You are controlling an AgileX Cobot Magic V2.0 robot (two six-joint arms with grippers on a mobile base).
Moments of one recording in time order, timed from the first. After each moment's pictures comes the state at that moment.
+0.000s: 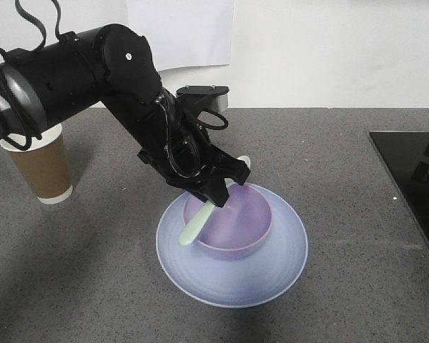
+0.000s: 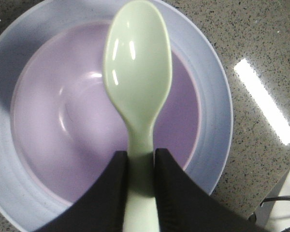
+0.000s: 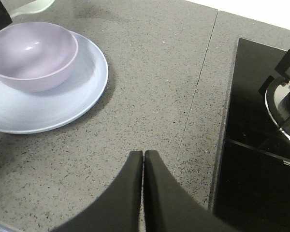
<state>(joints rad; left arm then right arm) -0.57 1.89 -1.77 -0.39 1.25 0.02 0.34 0.44 -0.76 -0.16 0.99 -0.02</state>
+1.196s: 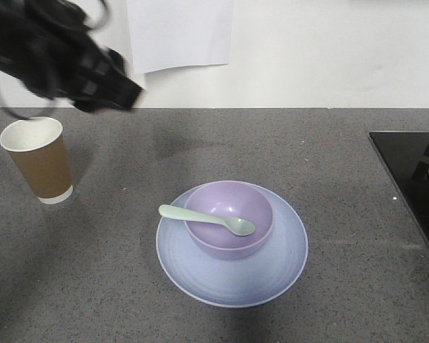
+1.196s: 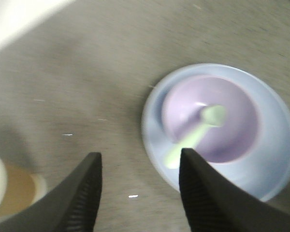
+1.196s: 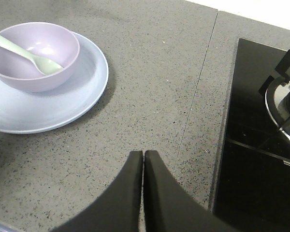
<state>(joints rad) -0.57 1.44 -1.78 0.08 1.26 -0.02 0.34 0.44 -0.76 -0.16 0.99 -0.02</state>
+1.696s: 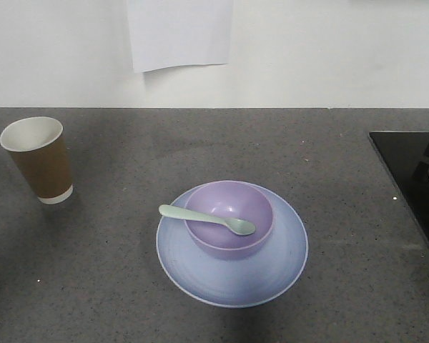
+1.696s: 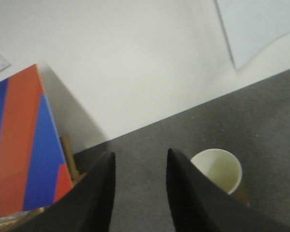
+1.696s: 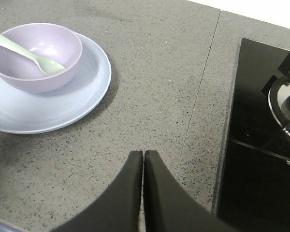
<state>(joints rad) -0.57 1.21 -1.78 0.73 1.27 -0.16 0.34 0.44 -0.76 -0.15 0.99 -0.02</state>
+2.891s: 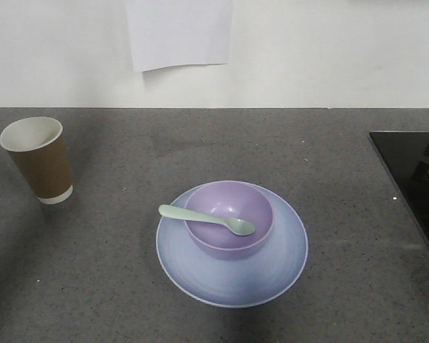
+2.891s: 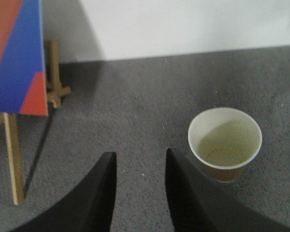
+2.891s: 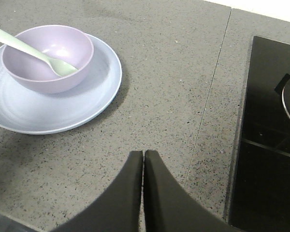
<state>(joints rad) -0.27 1.34 -1.66 0.55 1.26 -0.39 0.34 0.44 -0.76 -0.11 0.99 -0.02</state>
